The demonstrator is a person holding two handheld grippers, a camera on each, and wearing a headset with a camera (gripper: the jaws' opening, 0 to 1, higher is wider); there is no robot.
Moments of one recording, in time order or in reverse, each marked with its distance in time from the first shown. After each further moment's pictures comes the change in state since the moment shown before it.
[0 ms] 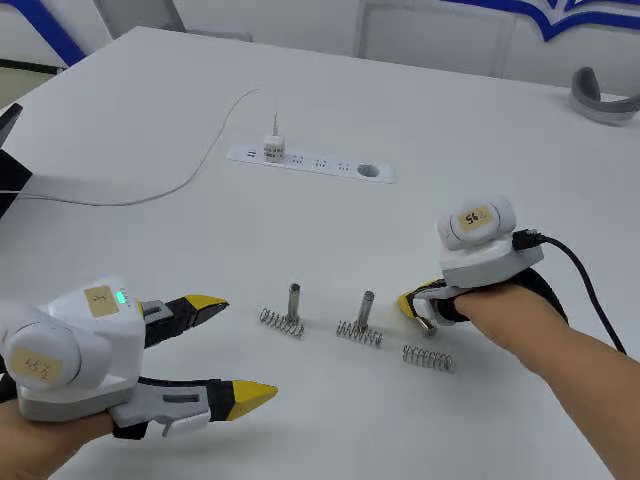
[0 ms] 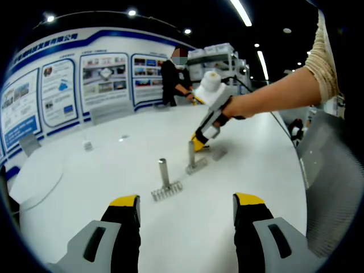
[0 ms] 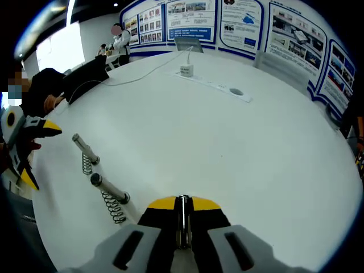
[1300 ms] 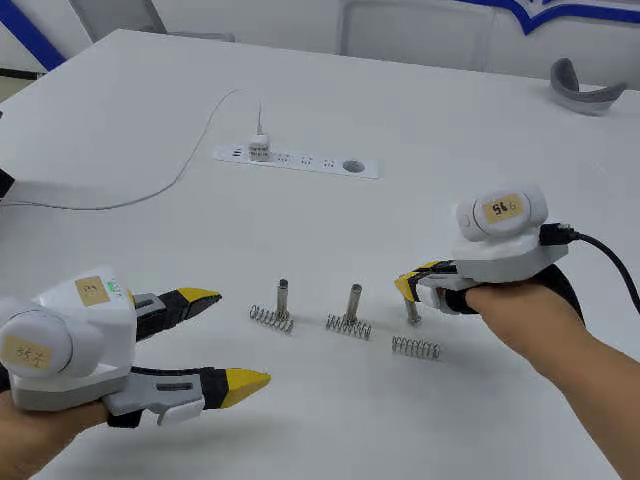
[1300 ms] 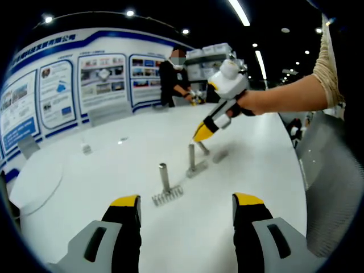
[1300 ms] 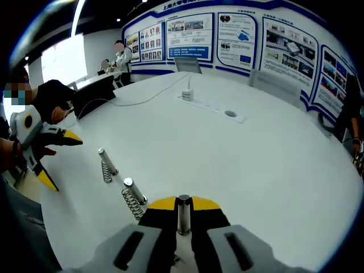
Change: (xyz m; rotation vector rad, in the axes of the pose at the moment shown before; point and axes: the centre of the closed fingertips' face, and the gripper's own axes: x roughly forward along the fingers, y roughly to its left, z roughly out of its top) left arm 0.003 0.002 0.006 0.012 -0.001 -0.014; right arm -0.043 0.008 0.017 0.005 -0.154 -0.011
